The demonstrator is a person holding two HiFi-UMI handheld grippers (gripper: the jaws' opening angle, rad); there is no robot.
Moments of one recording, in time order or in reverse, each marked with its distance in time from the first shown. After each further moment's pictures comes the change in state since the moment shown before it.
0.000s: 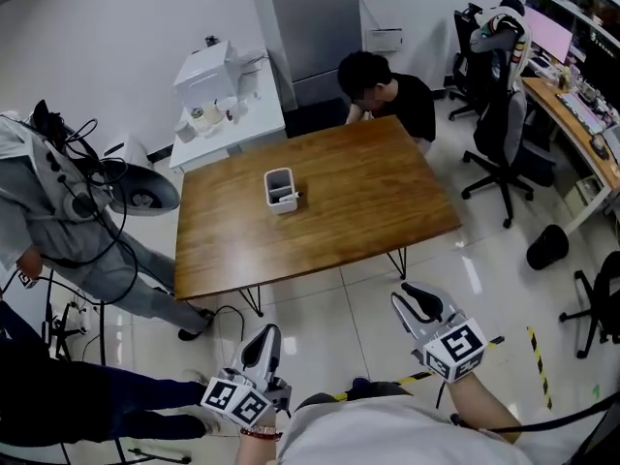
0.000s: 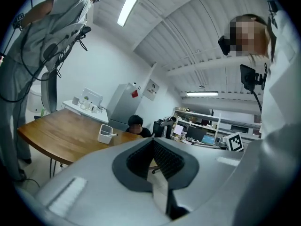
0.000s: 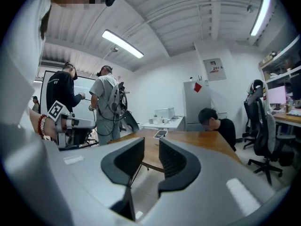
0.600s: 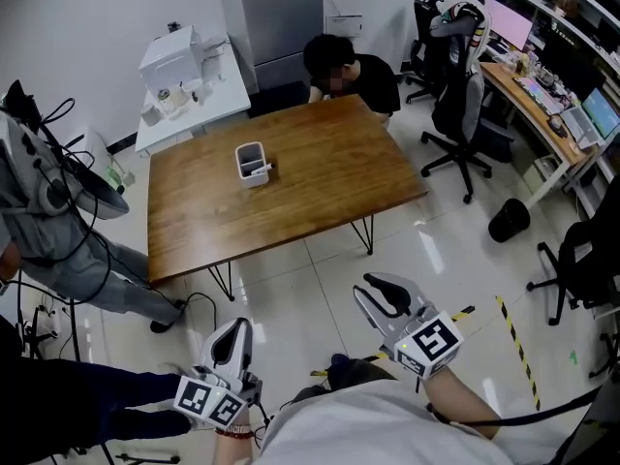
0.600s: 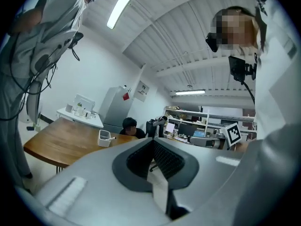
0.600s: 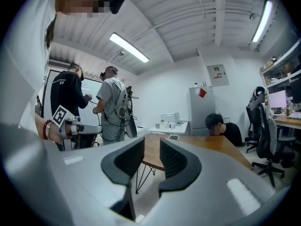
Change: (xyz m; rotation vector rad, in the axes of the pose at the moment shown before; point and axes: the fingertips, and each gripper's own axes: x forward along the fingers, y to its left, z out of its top) left arm -0.073 -0.004 0.014 0.103 0.003 -0.110; right arm -0.024 0.104 0.022 -0.037 -0.066 0.006
